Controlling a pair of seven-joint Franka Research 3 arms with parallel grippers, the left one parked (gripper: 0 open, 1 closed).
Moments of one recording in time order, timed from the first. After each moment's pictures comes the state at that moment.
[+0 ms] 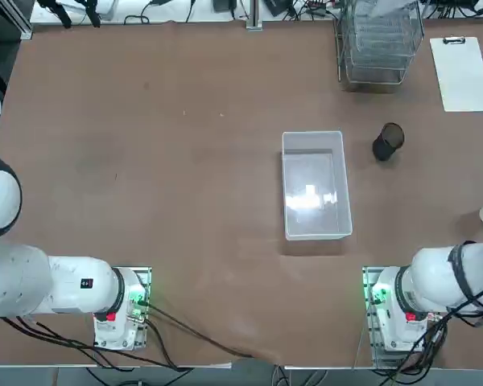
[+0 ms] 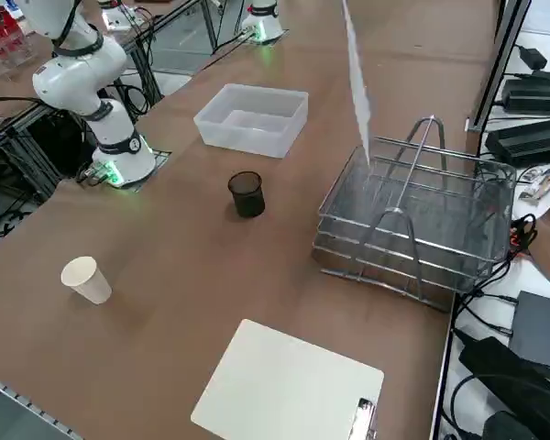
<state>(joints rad) -0.17 0.03 -0.05 -1.55 0.69 2.02 0.54</state>
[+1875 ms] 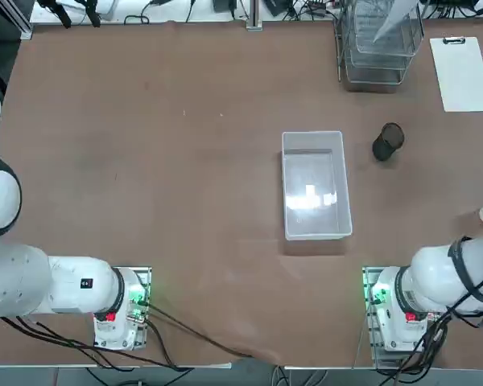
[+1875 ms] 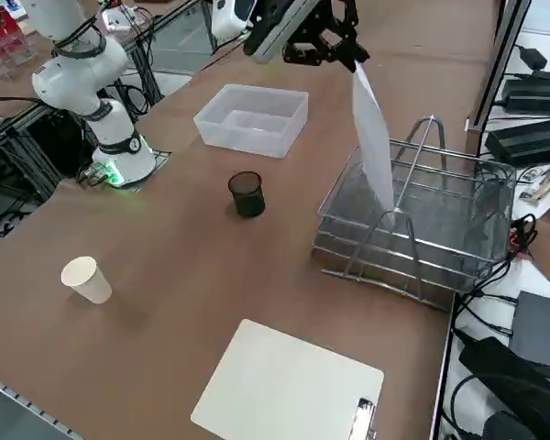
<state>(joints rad) -0.20 0.13 -0.05 -1.66 0.75 2.21 0.53</state>
